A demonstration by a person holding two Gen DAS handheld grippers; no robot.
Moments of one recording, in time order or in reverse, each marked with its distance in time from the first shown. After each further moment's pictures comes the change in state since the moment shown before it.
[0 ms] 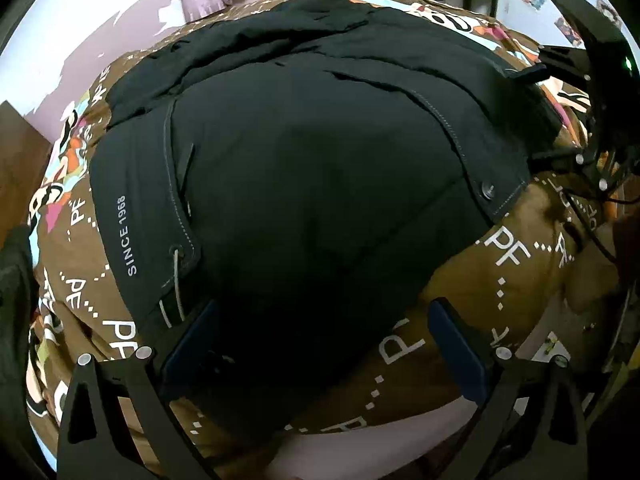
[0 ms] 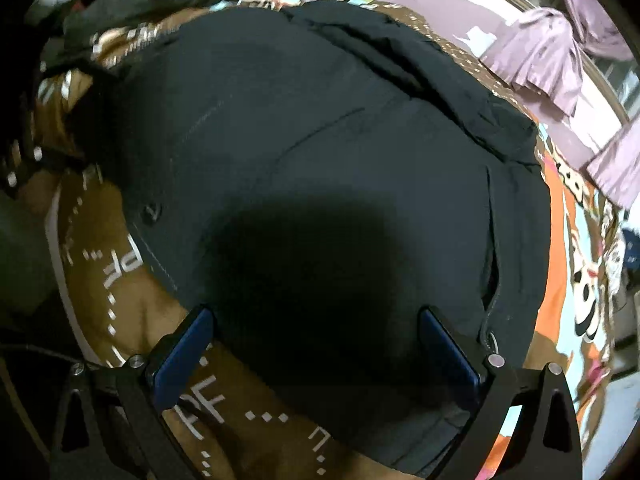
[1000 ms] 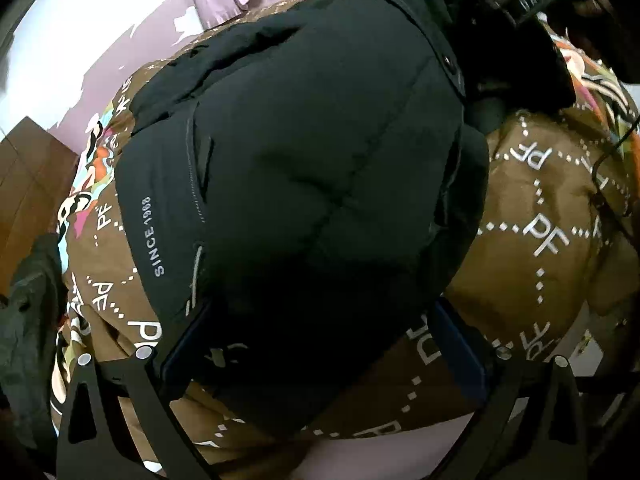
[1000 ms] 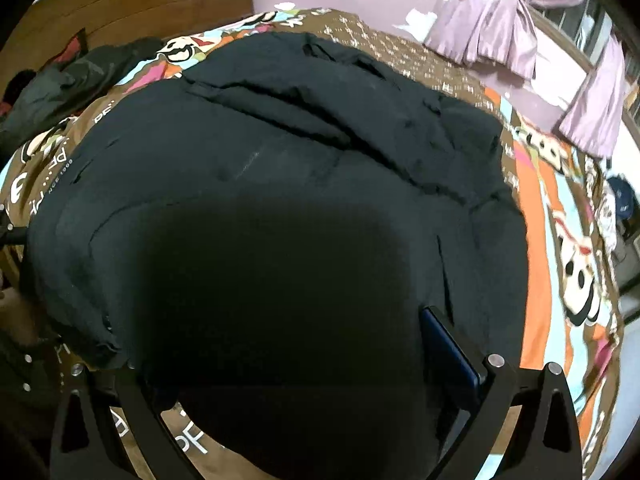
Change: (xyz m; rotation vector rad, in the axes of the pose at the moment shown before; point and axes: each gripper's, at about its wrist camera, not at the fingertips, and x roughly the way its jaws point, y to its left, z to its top) left arm 0.010 -0.002 -0.010 0.048 -0.002 0.145; right arm 0.009 -0.075 0.087 0.279 -0.034 -0.008
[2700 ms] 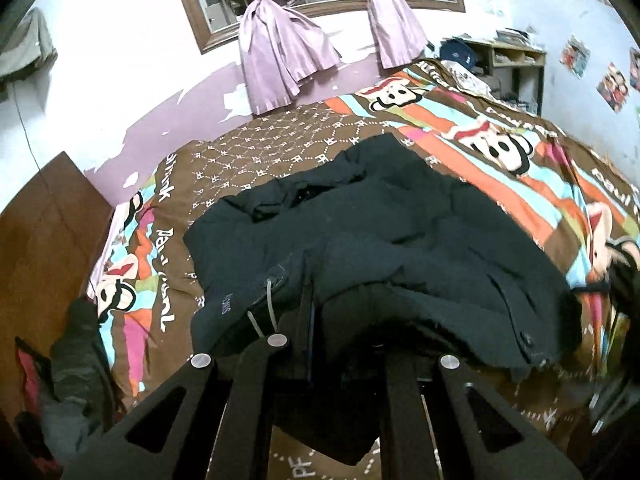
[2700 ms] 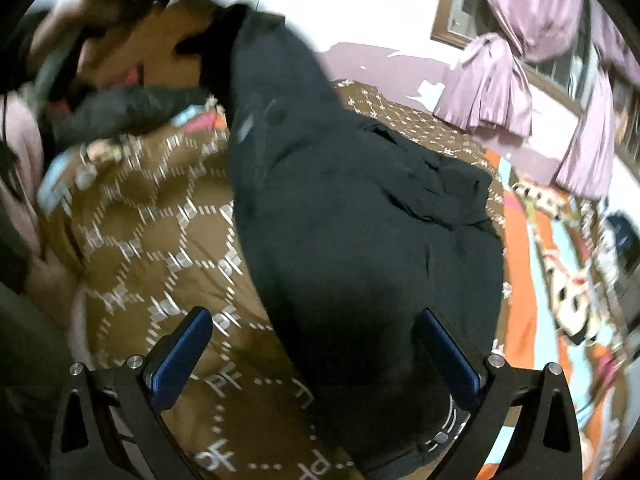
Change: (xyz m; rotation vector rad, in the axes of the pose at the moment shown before) left arm -0.097 0.079 0.204 -0.154 -0.254 0.058; right arm -0.074 0.026 -0.074 -0.122 -0.281 0.000
